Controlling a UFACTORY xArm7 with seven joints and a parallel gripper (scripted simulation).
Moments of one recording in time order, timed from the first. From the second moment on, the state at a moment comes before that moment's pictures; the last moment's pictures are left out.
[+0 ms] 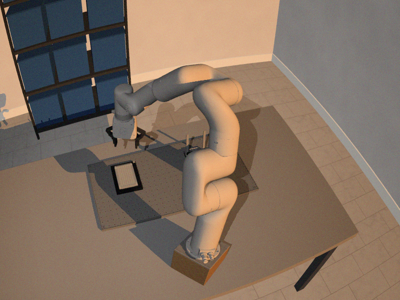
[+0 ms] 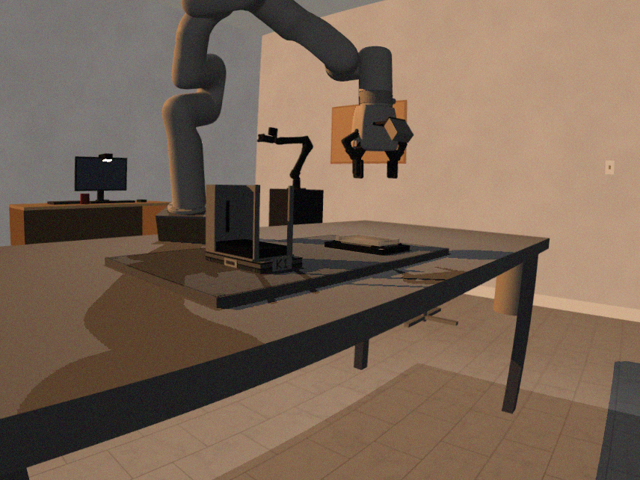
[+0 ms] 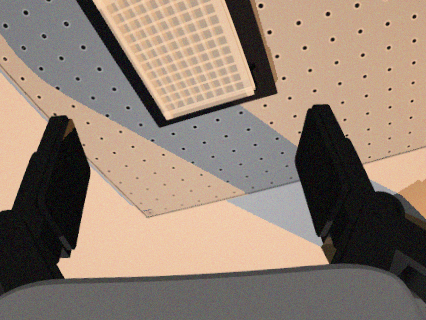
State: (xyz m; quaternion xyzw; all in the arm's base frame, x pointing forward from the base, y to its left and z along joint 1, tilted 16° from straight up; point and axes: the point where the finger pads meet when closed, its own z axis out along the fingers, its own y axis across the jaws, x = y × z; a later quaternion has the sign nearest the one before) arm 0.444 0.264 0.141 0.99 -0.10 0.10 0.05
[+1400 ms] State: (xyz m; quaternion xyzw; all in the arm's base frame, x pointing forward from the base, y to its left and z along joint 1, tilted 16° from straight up) arm 0.409 0.282 0.114 0.99 0.08 0.09 0.10
